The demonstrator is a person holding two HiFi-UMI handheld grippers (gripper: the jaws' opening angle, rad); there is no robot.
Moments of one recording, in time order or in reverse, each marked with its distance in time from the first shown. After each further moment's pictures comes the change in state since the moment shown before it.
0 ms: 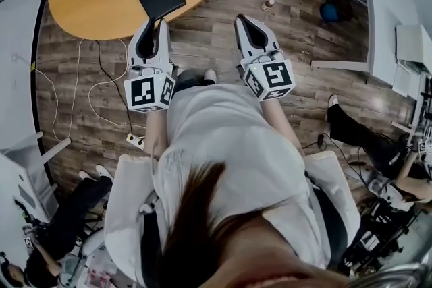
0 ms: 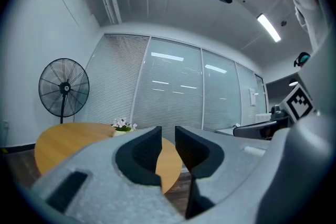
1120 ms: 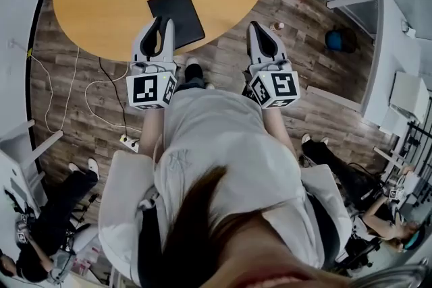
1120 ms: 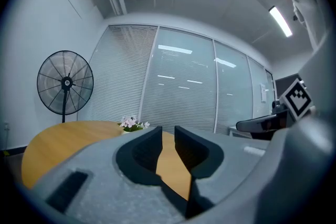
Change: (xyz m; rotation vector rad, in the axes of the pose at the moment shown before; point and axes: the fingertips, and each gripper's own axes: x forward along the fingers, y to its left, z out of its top) left arm 0.118 0.111 -0.011 -0.020 0.061 0.062; right arm 0.160 -0.039 0.016 0.018 0.066 0.008
